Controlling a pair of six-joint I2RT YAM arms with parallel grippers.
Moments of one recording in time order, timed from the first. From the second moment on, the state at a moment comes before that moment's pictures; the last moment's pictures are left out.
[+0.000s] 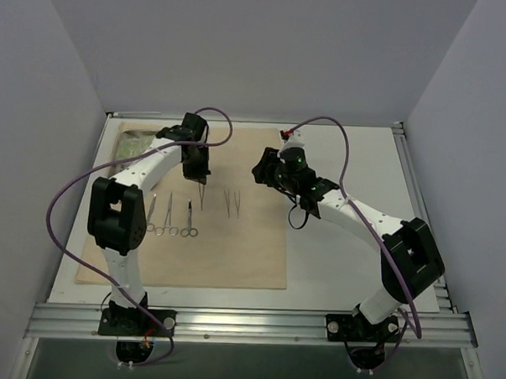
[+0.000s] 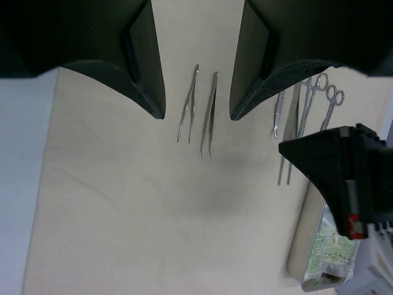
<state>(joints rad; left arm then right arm) -0.31 1.91 1.64 -0.84 0.03 -0.36 0.63 1.61 1.09 0.08 0.08 0.56</state>
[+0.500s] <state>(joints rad) -0.47 2.05 1.67 -0.84 -0.19 -0.56 0.62 1.54 1.03 0.03 0.17 0.57</state>
